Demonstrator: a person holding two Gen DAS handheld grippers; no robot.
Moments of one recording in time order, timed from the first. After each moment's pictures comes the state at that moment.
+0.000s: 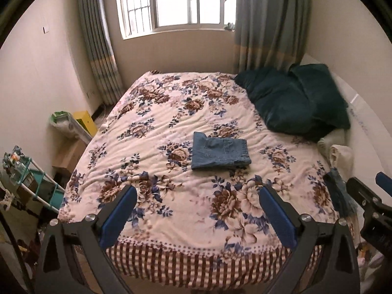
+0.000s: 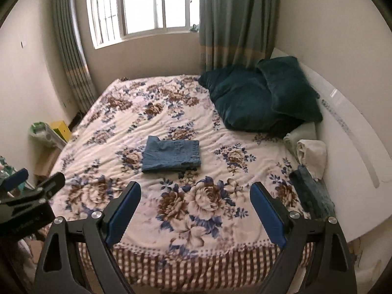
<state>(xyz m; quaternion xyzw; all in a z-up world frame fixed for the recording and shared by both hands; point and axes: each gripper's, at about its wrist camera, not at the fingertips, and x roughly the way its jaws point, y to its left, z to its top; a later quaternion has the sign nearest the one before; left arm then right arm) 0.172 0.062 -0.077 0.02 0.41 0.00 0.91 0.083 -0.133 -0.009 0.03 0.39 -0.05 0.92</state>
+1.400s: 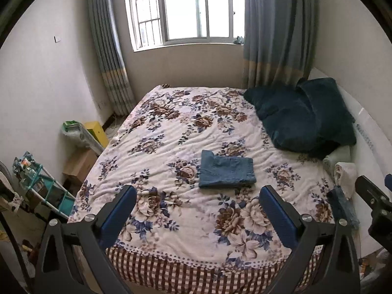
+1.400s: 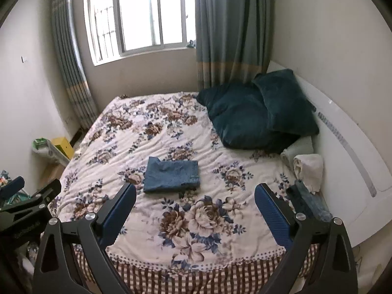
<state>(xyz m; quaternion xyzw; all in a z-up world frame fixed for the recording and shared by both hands) 0.192 0.043 -0.044 0.02 0.38 0.05 0.92 0.127 -0.173 0.060 0.03 0.37 -0.03 0.93</state>
